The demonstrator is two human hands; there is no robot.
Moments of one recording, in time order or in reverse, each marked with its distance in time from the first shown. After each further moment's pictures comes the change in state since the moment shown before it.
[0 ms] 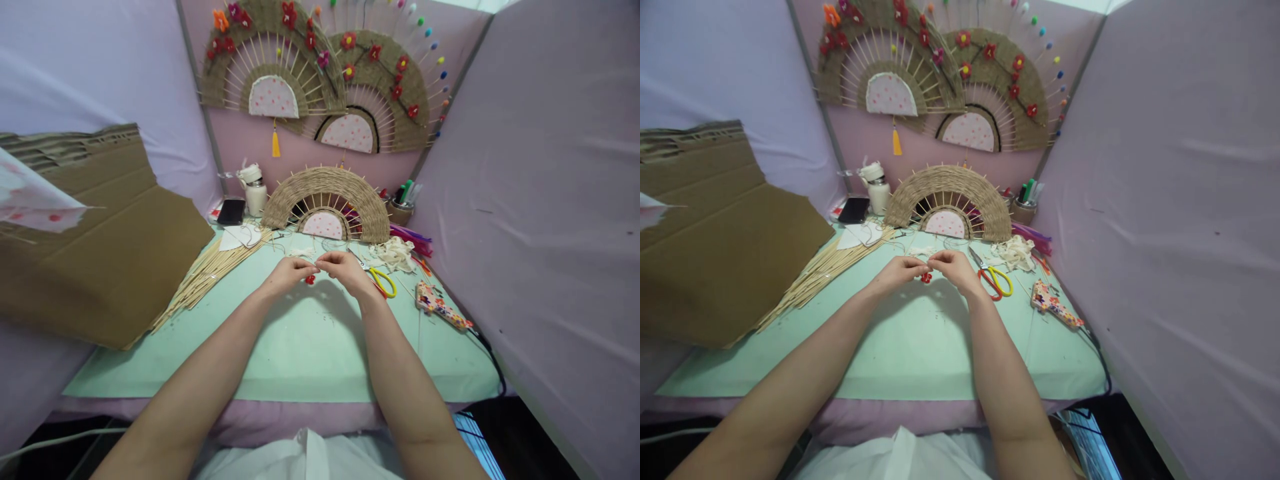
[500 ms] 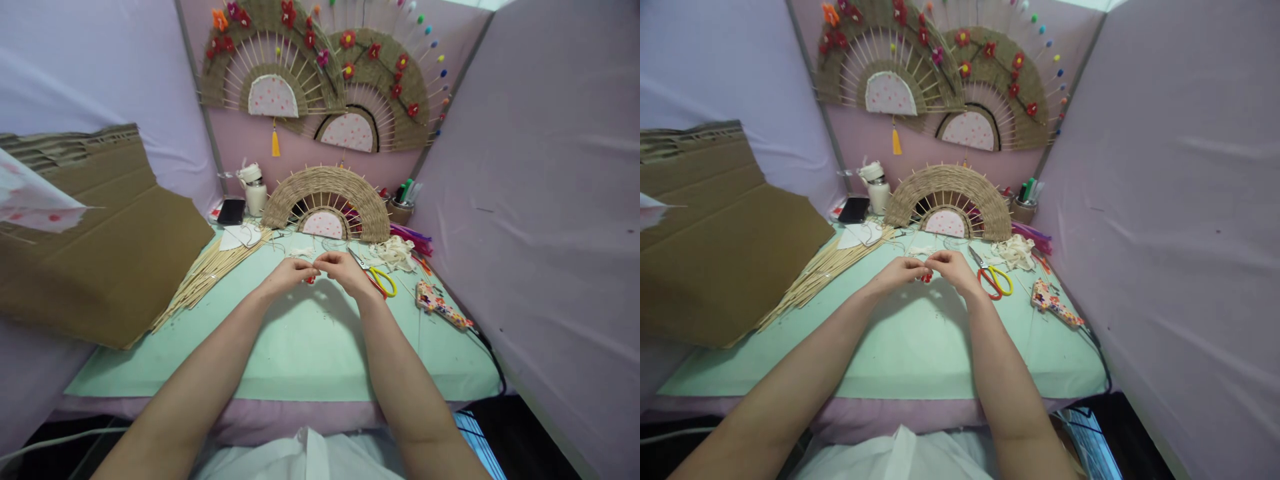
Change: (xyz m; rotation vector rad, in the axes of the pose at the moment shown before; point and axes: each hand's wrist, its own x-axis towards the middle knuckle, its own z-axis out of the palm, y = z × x) left_hand 0.003 -0.006 -0.001 -0.030 -0.082 -0.064; right_hand -0.002 -0.003 0.003 0.006 -0.024 0.016
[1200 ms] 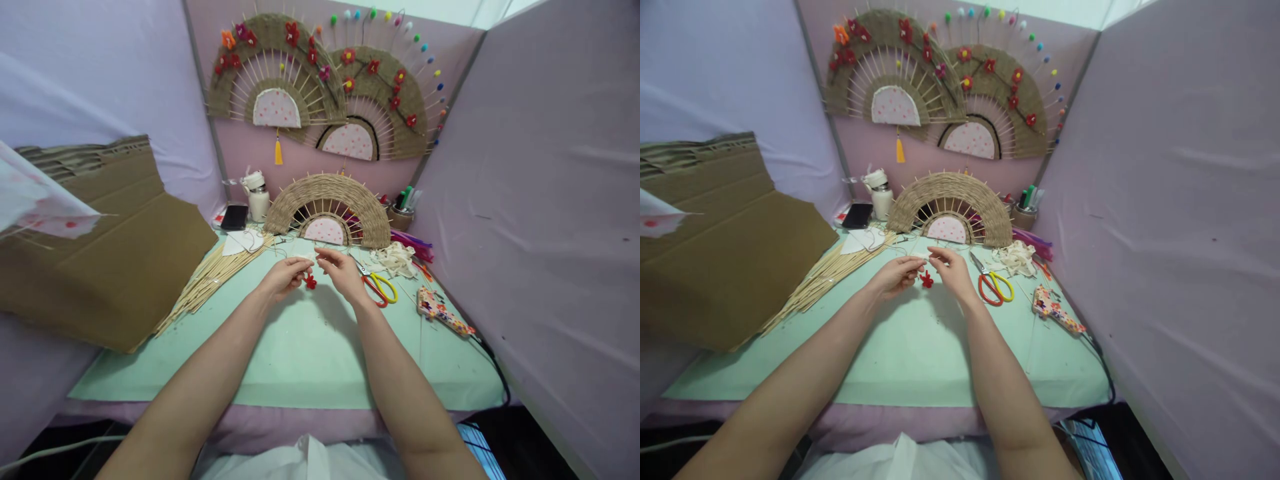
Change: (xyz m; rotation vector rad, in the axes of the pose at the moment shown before) left_hand 0.002 0.002 -0.003 -0.621 0.096 -0.114; right_hand 0.009 0.010 0.007 -0.018 0.152 -0.229
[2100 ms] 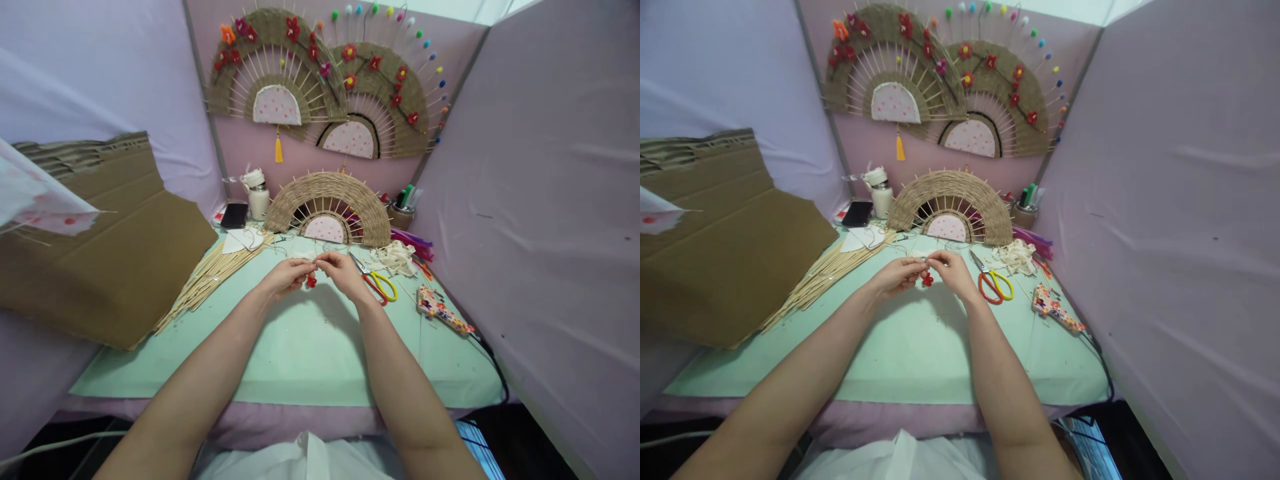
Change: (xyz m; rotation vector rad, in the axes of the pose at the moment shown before) left_hand 0.000 -0.003 -0.001 0.167 -0.106 -0.033; right_hand -0.001 -0.005 -0.003 -0.075 -0.090 -0.031
